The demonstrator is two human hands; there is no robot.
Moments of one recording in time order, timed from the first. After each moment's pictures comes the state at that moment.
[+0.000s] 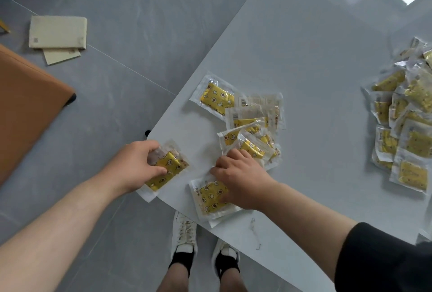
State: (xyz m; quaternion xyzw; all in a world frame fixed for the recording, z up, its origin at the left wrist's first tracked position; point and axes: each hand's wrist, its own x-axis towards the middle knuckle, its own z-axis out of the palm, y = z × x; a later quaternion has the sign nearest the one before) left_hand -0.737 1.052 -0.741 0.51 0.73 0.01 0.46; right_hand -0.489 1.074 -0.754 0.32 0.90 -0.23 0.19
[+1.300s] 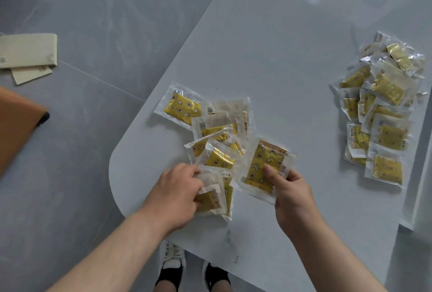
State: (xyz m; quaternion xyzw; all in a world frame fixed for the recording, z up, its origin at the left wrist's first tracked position) left_hand -0.605 1.051 -0.746 0.73 0.57 -0.09 0.36; right_hand -0.384 1.060 -0.736 0.71 0.07 -0.59 -0.38
